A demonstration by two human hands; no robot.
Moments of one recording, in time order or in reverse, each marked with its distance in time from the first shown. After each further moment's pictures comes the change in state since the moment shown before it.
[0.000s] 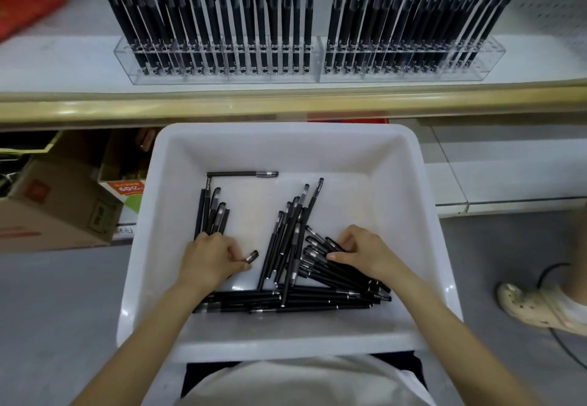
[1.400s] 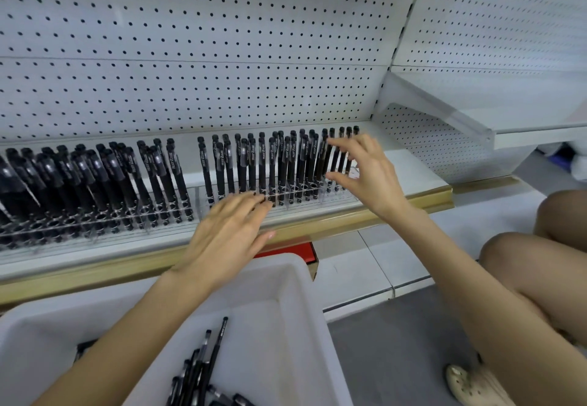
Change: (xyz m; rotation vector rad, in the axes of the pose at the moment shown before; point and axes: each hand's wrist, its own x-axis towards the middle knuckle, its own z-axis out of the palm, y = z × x) left_hand 0.120 0.246 -0.145 0.341 0.595 0.783; right_hand 0.064 -0.038 -0.325 -0.402 0.948 -0.566
